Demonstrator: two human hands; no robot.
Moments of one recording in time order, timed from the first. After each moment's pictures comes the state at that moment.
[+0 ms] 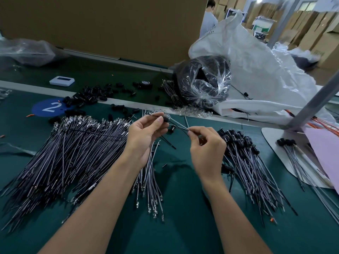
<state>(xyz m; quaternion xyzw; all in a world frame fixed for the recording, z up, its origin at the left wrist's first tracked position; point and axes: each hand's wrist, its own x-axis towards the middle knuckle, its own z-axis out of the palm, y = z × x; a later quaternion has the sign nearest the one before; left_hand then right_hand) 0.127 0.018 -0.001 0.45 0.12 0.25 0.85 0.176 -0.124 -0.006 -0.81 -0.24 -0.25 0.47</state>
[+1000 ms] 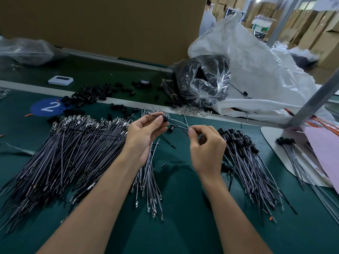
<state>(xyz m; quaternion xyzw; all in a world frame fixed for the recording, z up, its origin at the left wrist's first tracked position) 0.128 0.019 0.000 0.43 0.12 0.24 0.86 0.176 -0.124 -0.006 -0.81 -0.23 -0.27 0.47</state>
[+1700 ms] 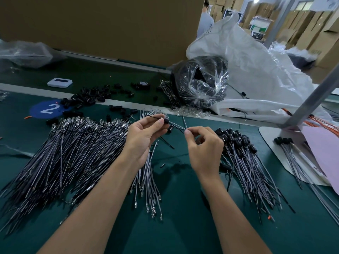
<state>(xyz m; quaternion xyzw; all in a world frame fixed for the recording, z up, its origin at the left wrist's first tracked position) 0.129 0.018 -0.003 0.45 0.10 0.23 0.86 0.175 -0.124 -0.005 -0.81 -0.21 -0.25 0.48</state>
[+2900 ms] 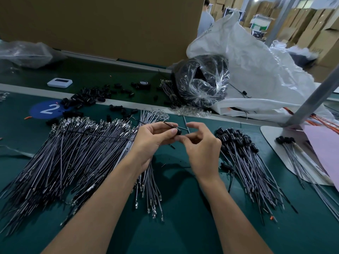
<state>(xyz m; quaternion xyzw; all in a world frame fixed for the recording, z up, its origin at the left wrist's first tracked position) 0.128 0.008 -0.006 0.54 0.07 0.16 0.82 0.176 -0.121 -0.007 -0.79 -0.27 -0.21 0.51</state>
